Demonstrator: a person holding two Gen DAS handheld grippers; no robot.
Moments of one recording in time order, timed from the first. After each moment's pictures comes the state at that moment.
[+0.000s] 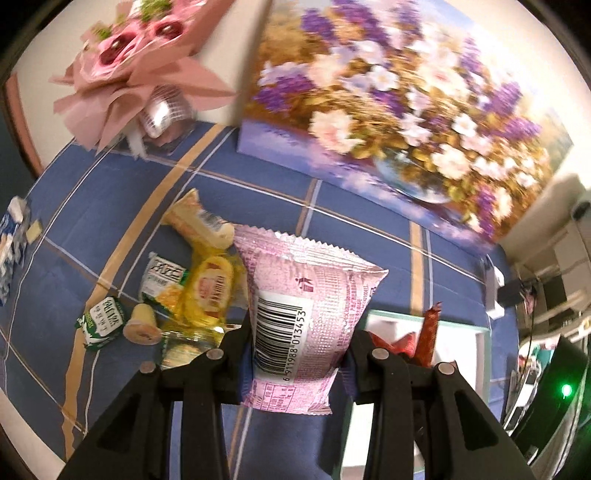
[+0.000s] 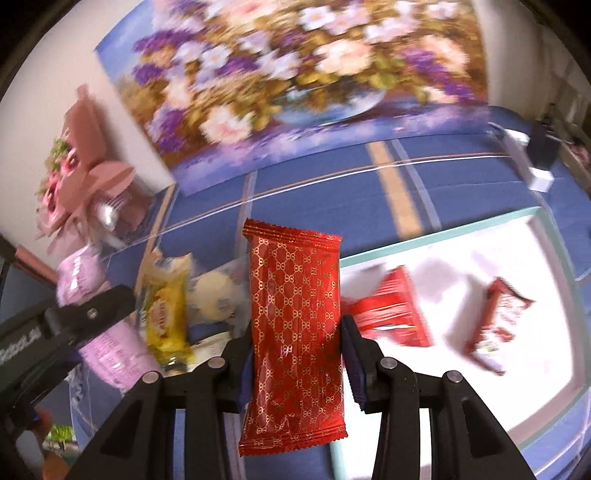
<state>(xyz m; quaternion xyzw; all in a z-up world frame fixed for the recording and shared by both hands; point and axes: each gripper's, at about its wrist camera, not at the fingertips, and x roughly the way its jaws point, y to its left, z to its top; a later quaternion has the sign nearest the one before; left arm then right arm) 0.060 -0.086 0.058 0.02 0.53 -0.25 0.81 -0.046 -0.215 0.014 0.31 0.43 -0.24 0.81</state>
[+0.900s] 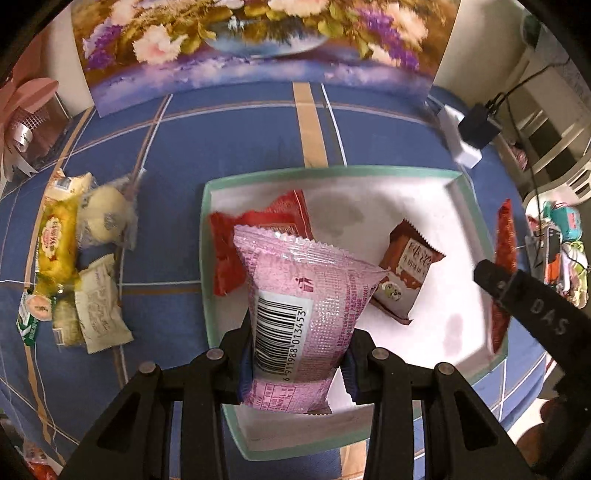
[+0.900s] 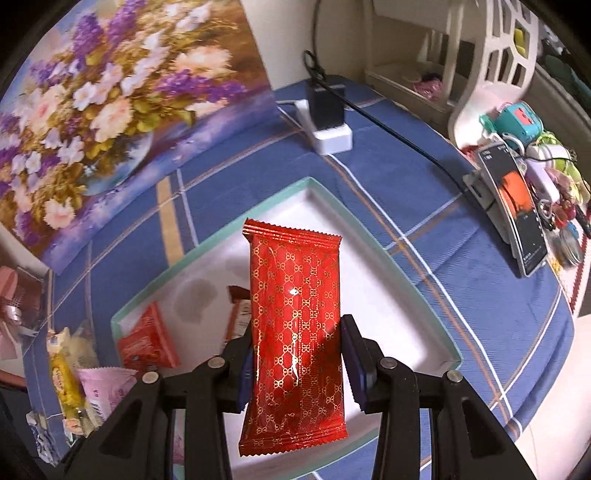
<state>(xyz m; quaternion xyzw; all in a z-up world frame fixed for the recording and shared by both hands) -0.068 -0.210 -0.019 0.20 0.58 -0.33 0.72 -0.188 -0.321 -0.001 0.37 0.43 -0.44 0.69</state>
